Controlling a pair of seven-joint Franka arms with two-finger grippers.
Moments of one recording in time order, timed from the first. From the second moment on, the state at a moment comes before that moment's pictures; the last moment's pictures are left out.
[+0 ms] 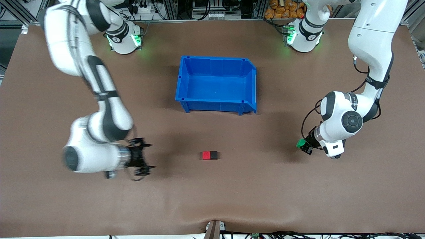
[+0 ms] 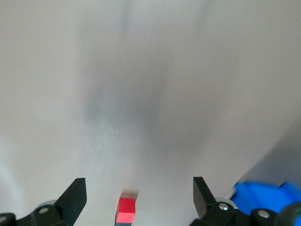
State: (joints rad) left arm -0.03 0.55 -0.13 -1.88 0.03 2.43 -1.26; right arm 0.12 0.83 0.04 -1.05 0.37 1.77 1.32
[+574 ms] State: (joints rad) left arm -0.05 0.55 -0.15 -1.71 -0.04 2.31 -1.48; right arm -0.03 0.61 -0.10 -1.03 0.19 1.54 0.63
